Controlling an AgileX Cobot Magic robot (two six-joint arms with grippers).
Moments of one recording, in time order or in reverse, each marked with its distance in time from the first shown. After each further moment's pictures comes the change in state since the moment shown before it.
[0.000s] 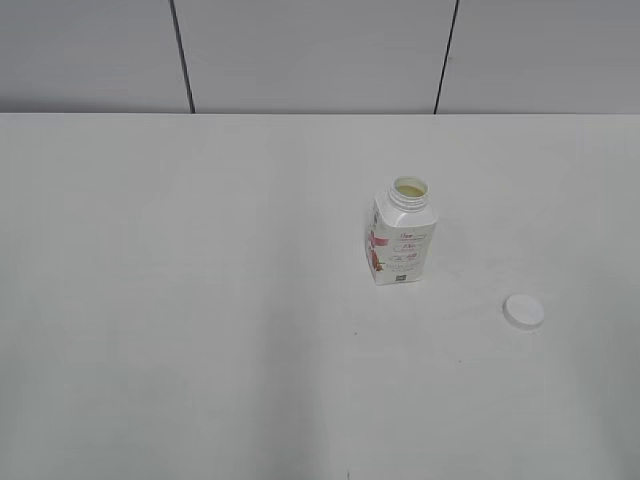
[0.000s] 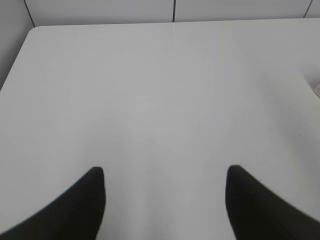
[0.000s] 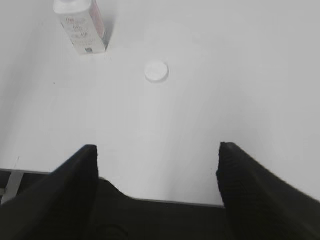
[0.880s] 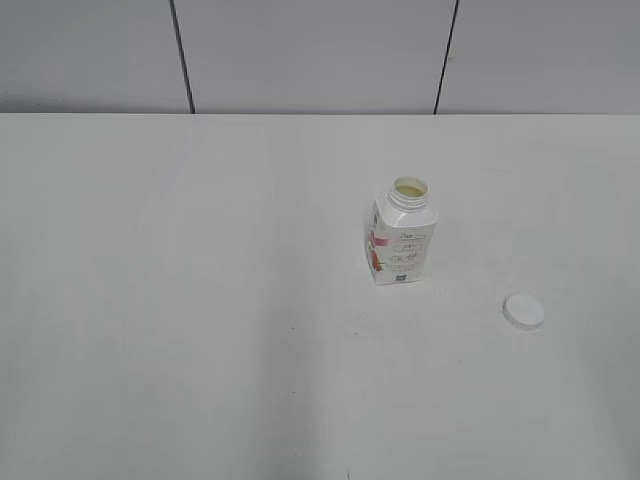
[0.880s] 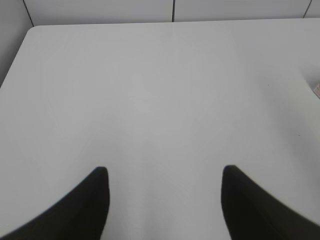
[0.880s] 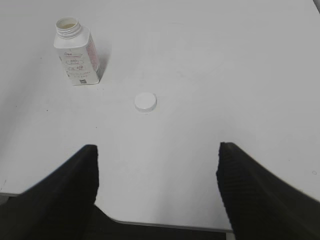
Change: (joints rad) left arm 0.000 0.000 0.000 -0.003 0.001 0.000; right arm 0.000 -0.141 0.000 -0.052 -0.001 -0.012
